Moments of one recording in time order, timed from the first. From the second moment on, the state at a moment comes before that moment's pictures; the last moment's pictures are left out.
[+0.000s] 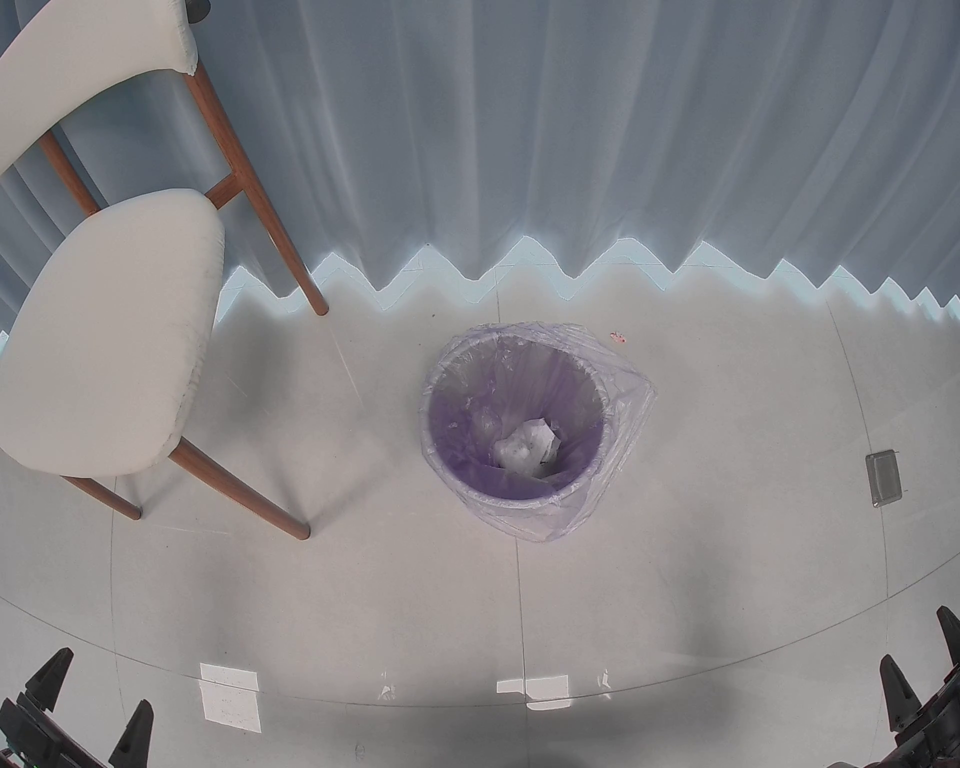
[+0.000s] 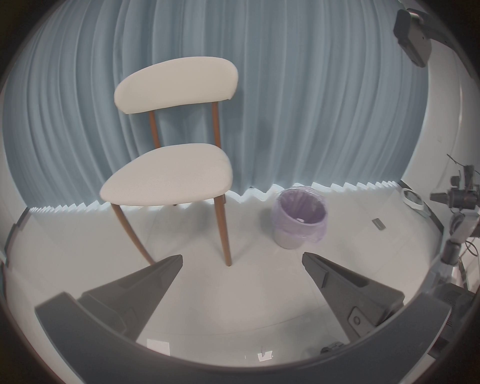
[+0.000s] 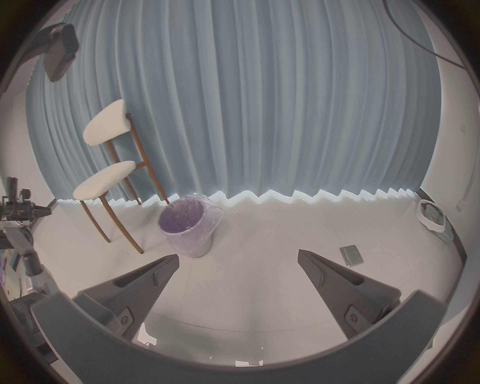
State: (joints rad) left arm 0.06 0.08 -0.02 0.00 -0.20 0.05; right arm -0.03 0.06 -0.02 0.01 0.01 0.00
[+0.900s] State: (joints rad) left arm -0.01 0.03 -0.02 0.01 -0.34 0.05; right arm 0.00 0.01 -0.02 0.00 0.02 0.01
